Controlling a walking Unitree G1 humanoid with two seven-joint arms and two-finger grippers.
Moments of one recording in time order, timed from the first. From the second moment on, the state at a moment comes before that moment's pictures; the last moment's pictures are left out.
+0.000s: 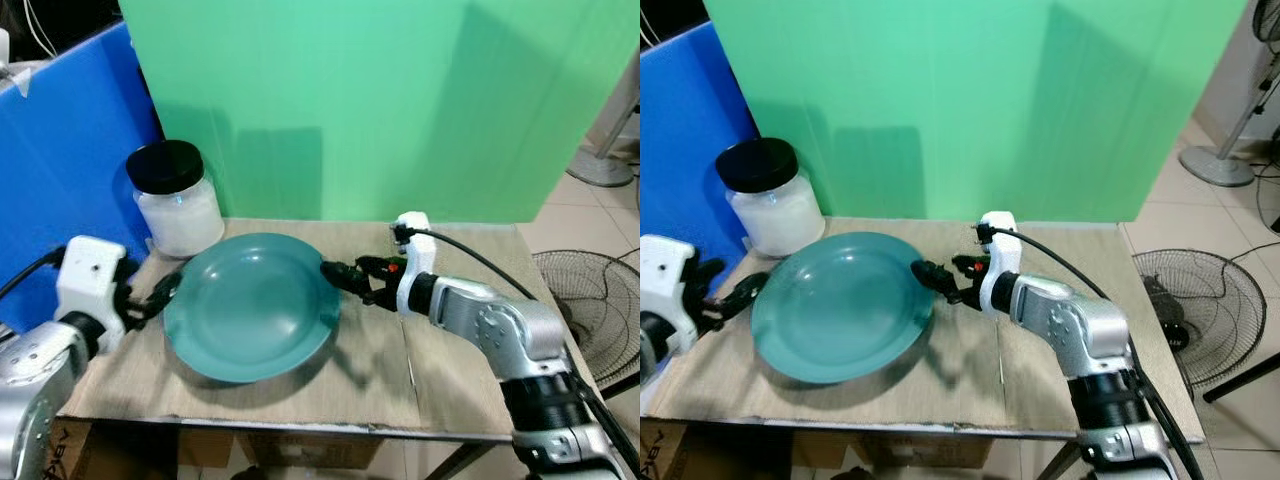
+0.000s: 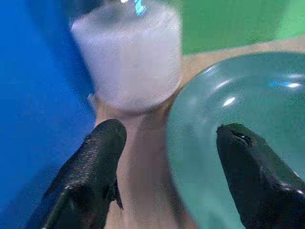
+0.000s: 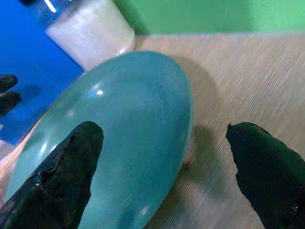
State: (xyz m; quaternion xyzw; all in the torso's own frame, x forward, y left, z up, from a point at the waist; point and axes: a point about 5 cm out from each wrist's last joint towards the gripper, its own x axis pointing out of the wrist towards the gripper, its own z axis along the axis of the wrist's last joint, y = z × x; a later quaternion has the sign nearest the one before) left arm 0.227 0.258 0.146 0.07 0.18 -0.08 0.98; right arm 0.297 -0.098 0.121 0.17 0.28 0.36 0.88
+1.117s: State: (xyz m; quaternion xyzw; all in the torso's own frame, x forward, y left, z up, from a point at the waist) left arm 0.216 0.246 0.103 -0.09 0.22 -0.15 0.96; right arm 0.305 -0.066 0.090 0.23 0.32 0.42 0.82
